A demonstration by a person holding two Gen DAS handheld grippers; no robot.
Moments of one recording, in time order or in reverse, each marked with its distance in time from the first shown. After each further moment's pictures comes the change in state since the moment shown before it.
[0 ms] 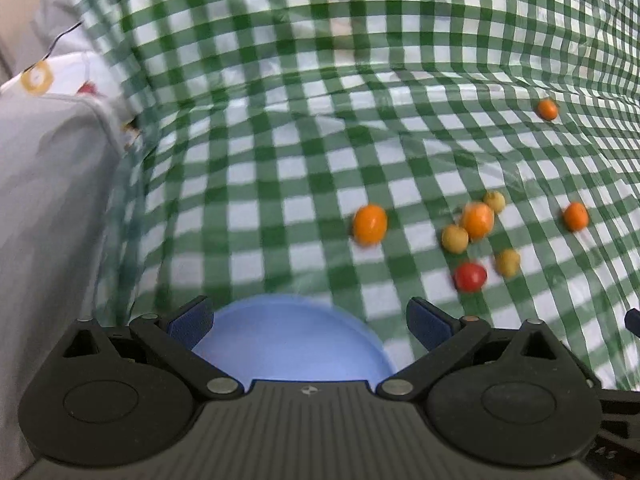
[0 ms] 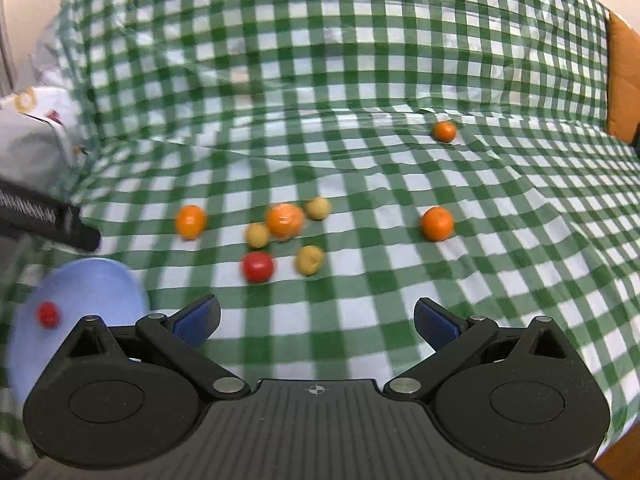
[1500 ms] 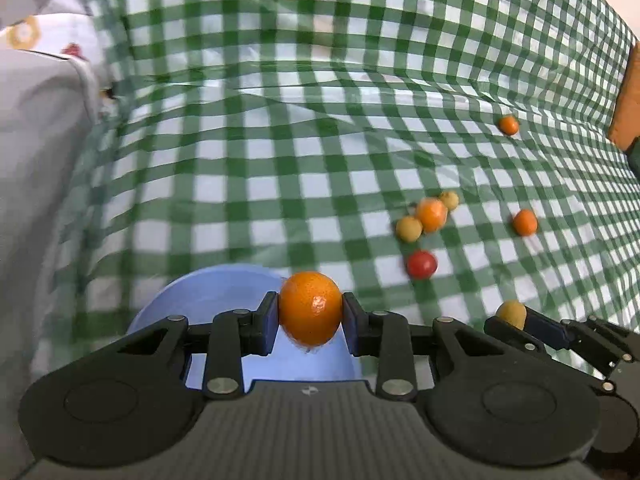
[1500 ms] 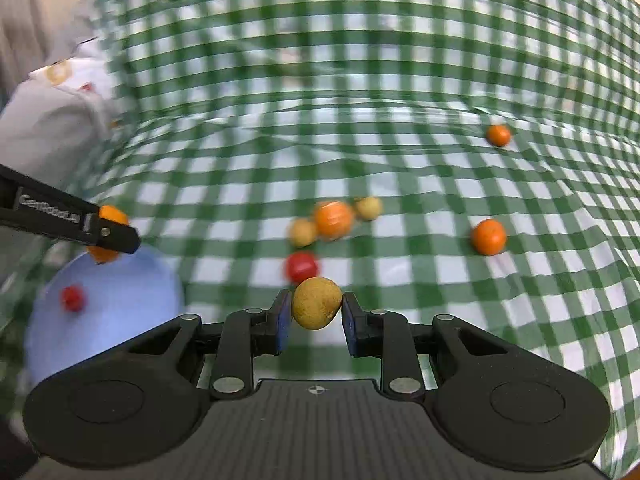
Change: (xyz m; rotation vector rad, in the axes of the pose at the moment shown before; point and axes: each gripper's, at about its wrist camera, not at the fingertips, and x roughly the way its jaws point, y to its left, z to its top) left arm -0.037 0.027 -0.034 -0.097 0.010 -0.165; right arm -0.004 0.029 0.008 -0.094 0.062 0.139
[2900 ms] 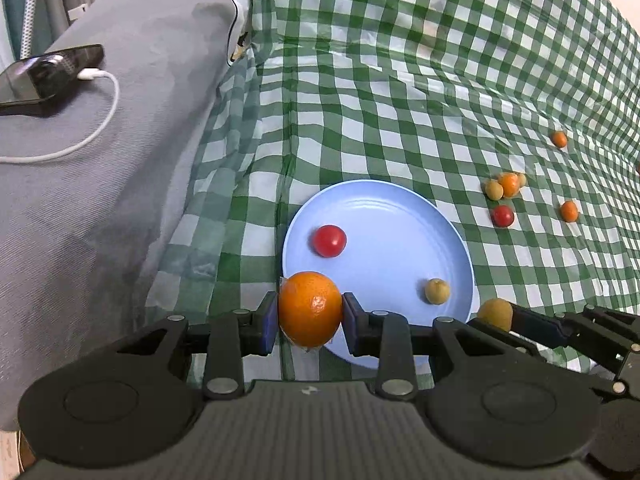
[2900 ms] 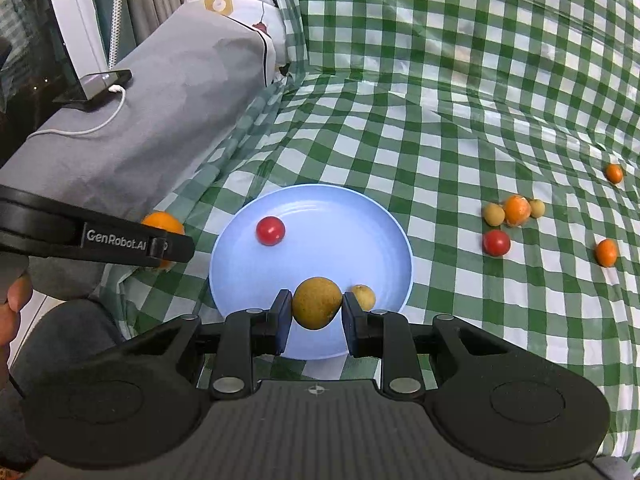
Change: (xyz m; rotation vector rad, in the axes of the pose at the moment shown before) left arm -0.060 0.113 -0.087 -0.162 0.014 0.070; right arm -0.050 0.155 -0.026 -0.205 0.089 0.190
